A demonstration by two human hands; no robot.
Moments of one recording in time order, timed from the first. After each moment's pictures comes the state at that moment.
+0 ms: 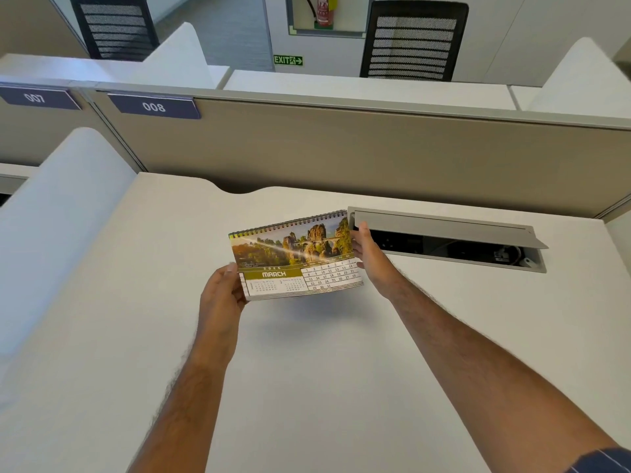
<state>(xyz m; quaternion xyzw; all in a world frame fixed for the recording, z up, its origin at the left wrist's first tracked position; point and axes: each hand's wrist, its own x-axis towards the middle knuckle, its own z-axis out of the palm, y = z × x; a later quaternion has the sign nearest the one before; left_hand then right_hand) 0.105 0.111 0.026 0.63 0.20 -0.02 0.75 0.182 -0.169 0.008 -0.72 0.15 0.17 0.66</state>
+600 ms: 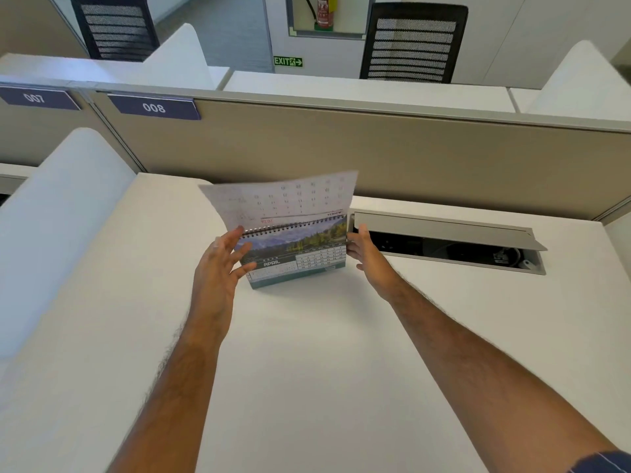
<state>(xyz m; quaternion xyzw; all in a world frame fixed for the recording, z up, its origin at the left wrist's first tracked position) 0.141 0.115 0.052 0.62 0.13 0.01 0.77 0.180 -0.168 0.017 -0.70 0.14 0.17 0.68</state>
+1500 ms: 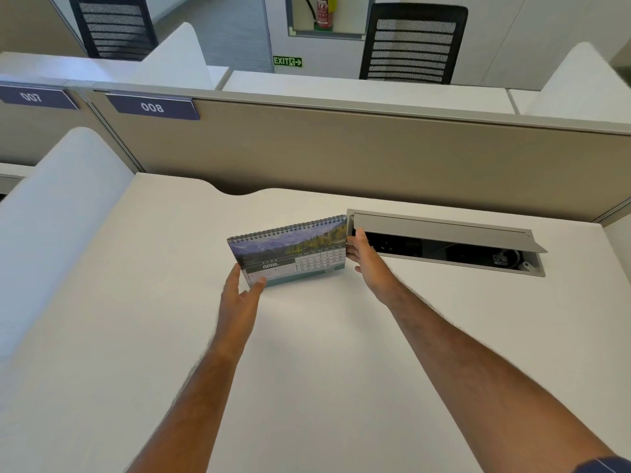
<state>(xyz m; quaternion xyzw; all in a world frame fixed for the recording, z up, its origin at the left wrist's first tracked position) 0.120 0.096 -0.009 0.77 0.19 -0.04 0.61 0.183 -0.166 0.004 -0.72 0.14 0.17 0.66</state>
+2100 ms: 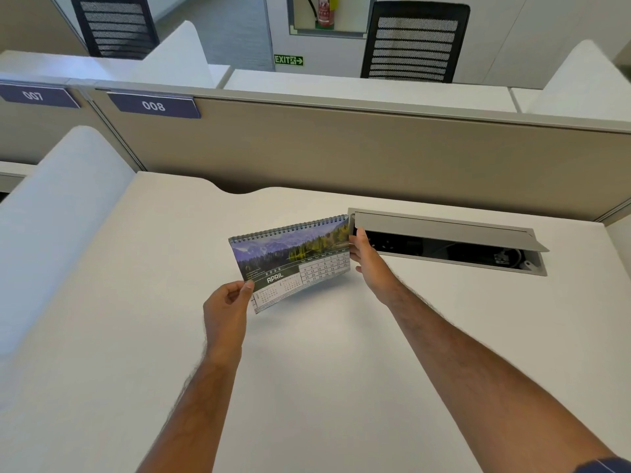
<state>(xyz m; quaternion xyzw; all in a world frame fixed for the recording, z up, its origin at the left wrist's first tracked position) 0.109 0.107 -0.015 0.74 0.28 0.04 0.61 0.182 -0.166 -0.003 -0.73 0.13 0.17 0.65</state>
